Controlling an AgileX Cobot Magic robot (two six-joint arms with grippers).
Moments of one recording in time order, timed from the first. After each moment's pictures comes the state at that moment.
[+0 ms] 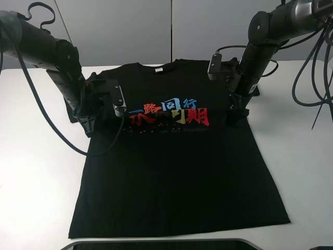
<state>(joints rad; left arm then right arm) -0.51 2.08 -1.17 -0.03 0.61 0.89 0.23 2.18 -1.40 0.12 0.87 -1.11</state>
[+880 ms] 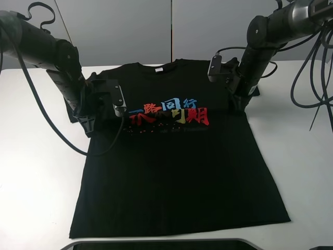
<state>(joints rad) -0.51 2.08 -1.17 -0.03 0.61 0.89 0.23 2.20 -1.40 0.09 0.83 -1.07</state>
